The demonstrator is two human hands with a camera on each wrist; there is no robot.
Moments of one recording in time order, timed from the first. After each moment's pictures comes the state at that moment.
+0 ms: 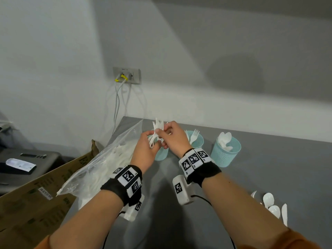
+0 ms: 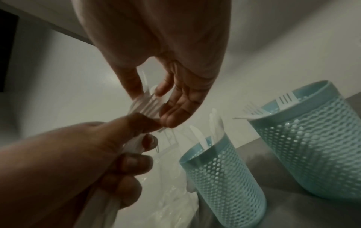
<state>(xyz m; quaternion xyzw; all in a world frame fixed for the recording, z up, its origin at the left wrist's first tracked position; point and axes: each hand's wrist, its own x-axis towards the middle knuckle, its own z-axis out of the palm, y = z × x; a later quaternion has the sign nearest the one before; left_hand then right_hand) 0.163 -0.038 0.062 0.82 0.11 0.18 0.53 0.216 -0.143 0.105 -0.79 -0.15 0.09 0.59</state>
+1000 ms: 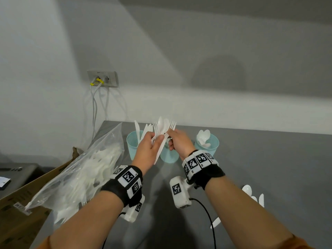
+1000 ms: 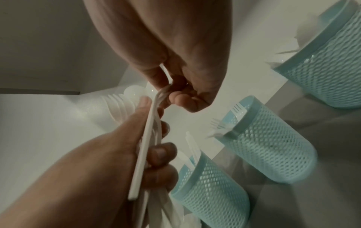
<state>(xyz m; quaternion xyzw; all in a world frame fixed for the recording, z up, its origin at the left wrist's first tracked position) 0.181 -0.103 0.076 0.82 0.03 0.15 0.55 0.231 -0.218 0.105 -0.76 -0.06 0.13 0.63</state>
